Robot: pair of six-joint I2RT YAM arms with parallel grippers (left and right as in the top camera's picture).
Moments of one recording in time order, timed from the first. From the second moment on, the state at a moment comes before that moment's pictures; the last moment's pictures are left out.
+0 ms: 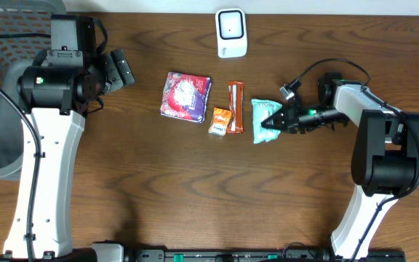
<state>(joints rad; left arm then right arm) -0.04 1.50 1.65 -1.11 -0.14 -0.39 -0.04 2.12 1.32 -0.97 -1.12 -0.29</state>
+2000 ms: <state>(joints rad) -0.04 1.50 1.65 -1.11 -0.14 -0.39 0.07 2.12 1.75 -1.27 -0.35 -0.01</state>
